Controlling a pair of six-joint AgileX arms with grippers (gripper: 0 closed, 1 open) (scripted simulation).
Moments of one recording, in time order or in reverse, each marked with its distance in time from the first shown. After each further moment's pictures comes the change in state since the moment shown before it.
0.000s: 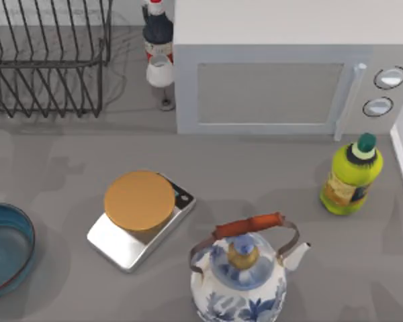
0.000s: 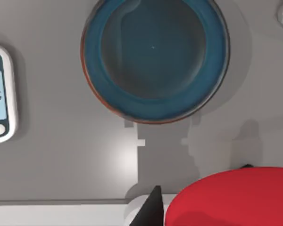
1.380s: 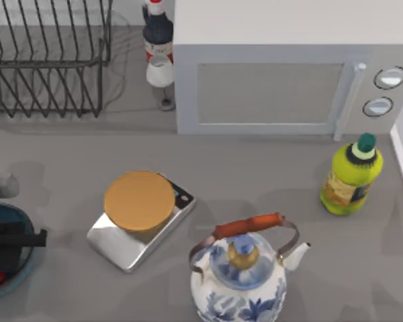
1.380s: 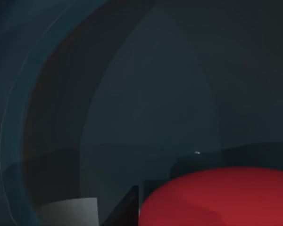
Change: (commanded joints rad) left arm 0.013 0.133 -1.029 1.085 -0.030 0.018; right arm 0.000 0.000 0.000 0.000 0.000 0.000
